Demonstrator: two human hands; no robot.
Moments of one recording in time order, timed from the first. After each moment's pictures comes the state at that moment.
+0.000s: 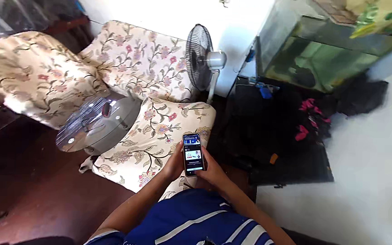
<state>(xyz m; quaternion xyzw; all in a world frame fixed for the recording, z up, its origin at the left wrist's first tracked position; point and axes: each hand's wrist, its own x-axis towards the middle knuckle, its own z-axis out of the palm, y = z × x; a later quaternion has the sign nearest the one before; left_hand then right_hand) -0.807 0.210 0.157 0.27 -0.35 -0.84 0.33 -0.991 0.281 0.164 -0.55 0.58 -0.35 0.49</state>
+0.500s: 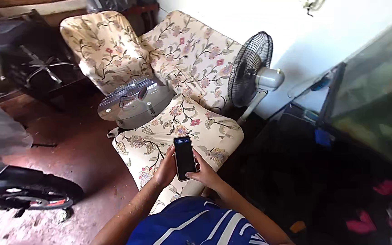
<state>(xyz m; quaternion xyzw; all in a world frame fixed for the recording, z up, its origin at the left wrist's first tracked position) -0.811 0.163 0.147 0.38 -0.23 -0.72 0.53 -1.006 0.128 0.144 -0.66 0.43 -0.17 0.59</state>
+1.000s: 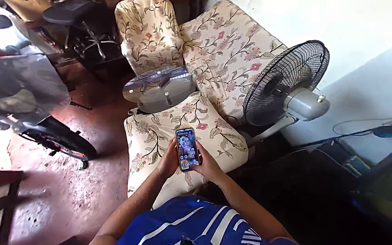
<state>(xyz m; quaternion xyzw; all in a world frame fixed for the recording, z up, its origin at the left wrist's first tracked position) -0.912 0.069 0.157 0.45 -0.17 -0.61 0.63 -1.085 -0.018 0.153 -0.74 0.33 -0.09 0.58</state>
